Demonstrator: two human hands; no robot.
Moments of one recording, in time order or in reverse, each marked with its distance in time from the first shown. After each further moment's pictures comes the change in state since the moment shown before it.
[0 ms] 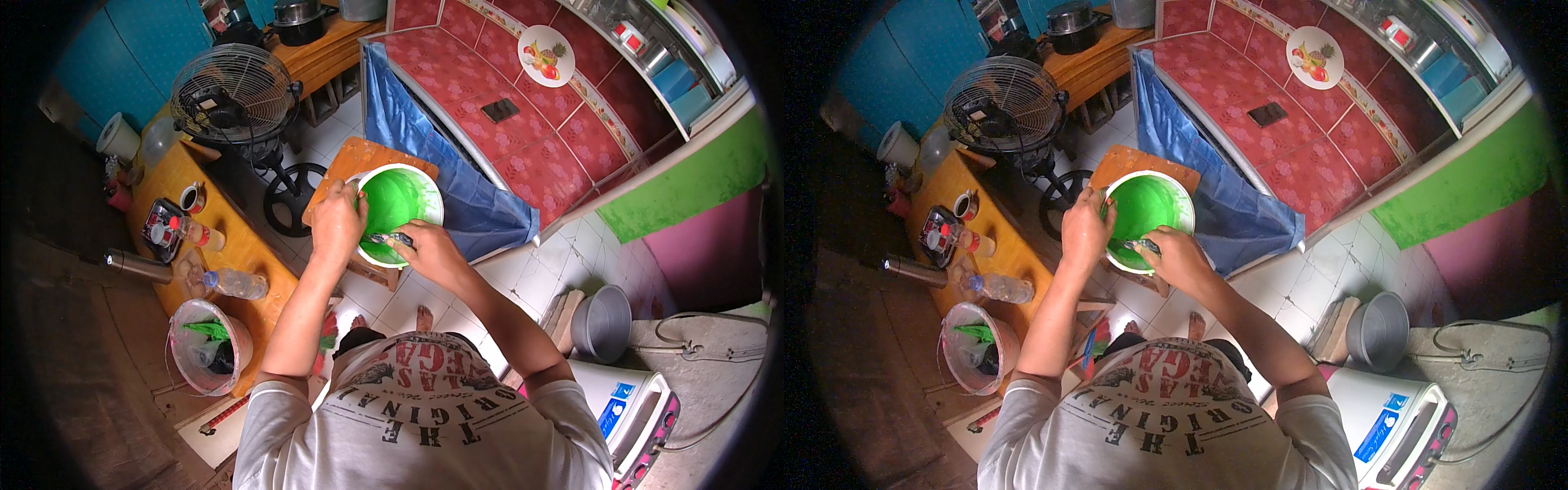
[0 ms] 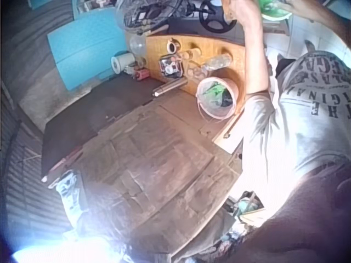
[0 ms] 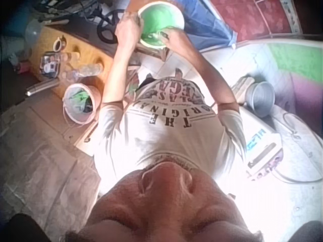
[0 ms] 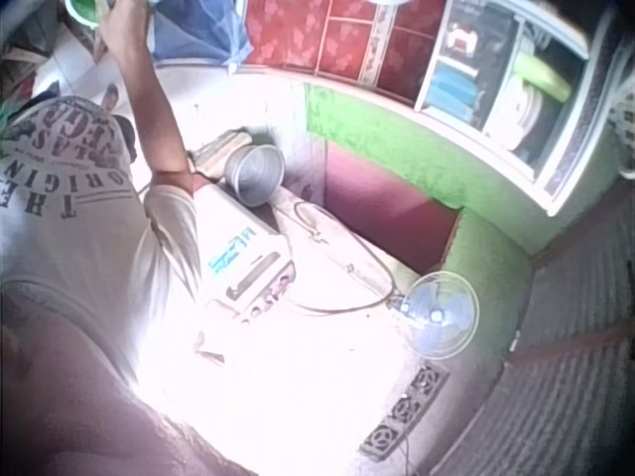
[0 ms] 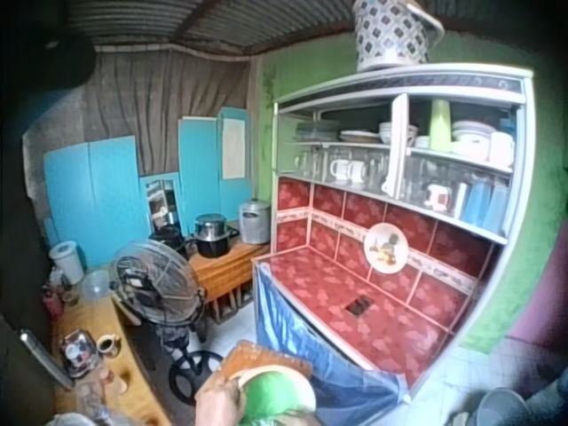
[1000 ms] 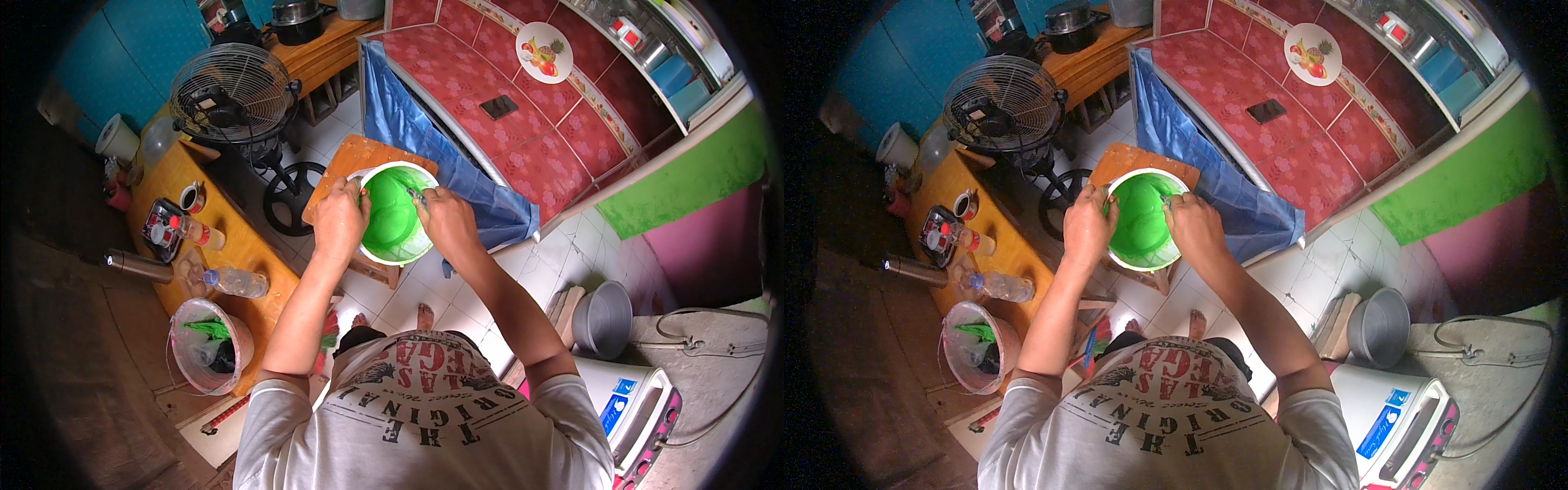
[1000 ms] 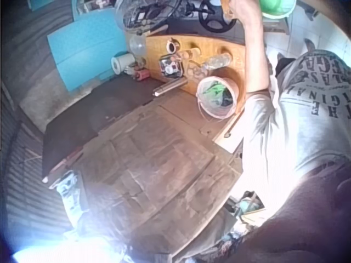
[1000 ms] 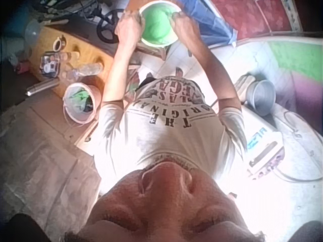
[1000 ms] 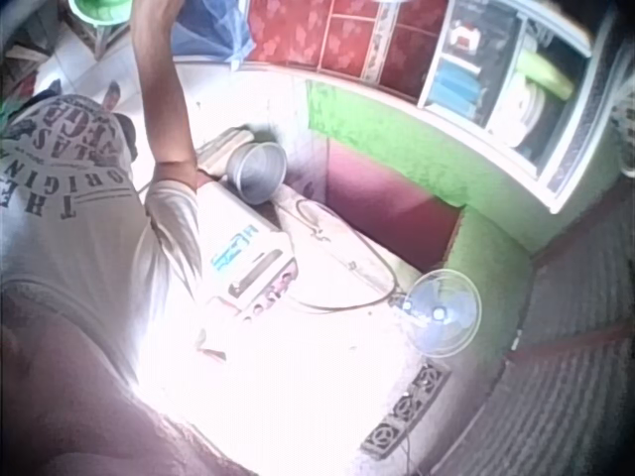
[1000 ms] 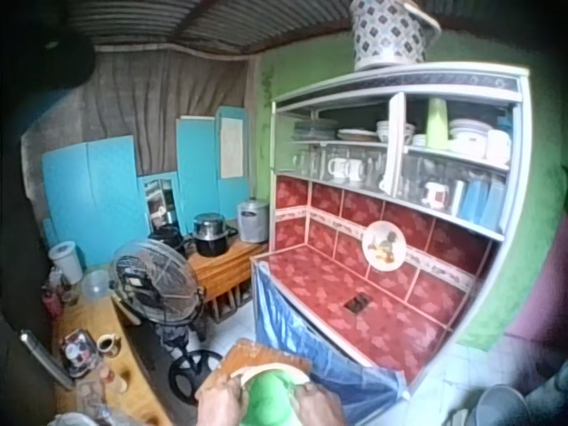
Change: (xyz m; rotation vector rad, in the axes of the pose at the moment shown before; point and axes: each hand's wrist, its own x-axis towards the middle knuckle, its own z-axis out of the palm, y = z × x) left_hand -0.001 0.002 0.001 -0.033 -0.020 0.009; right_hand 0.022 0.021 -0.015 -0.473 0.280 -0.018
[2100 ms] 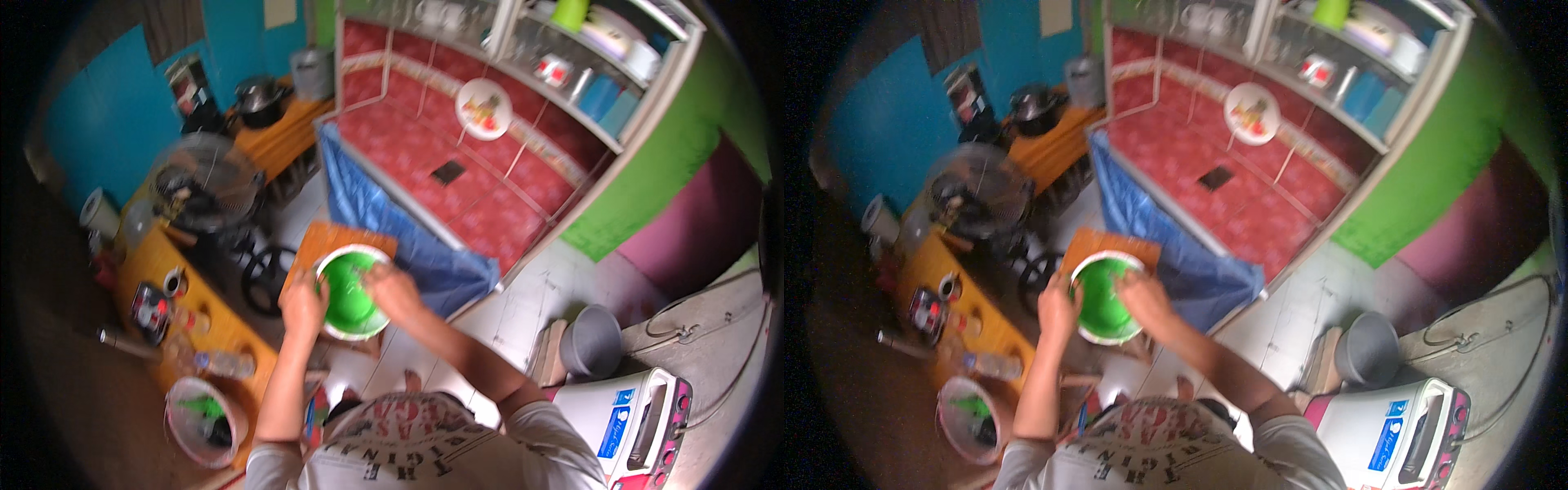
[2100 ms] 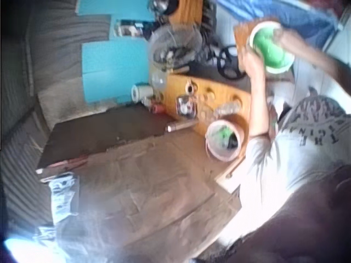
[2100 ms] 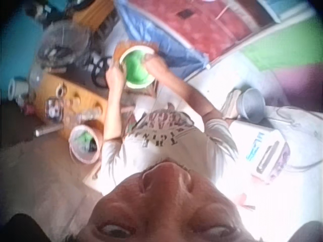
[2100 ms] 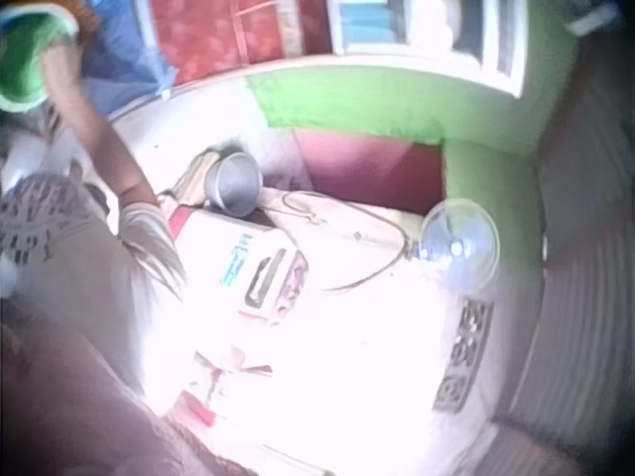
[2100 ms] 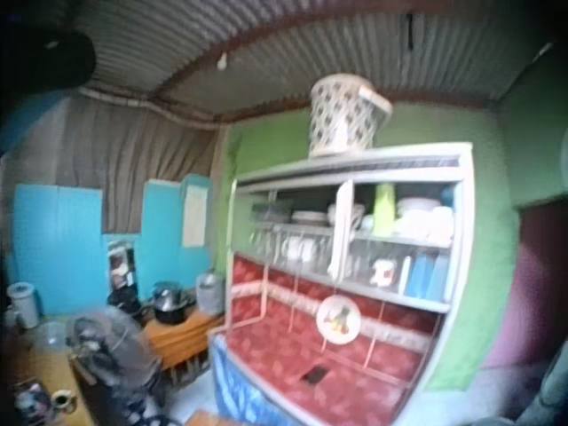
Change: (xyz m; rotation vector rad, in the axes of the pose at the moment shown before) left_hand -0.001 -0.019 0.009 0.033 0.023 0.001; right_hand 0.002 0.007 0.033 -0.144 0.043 -0.217
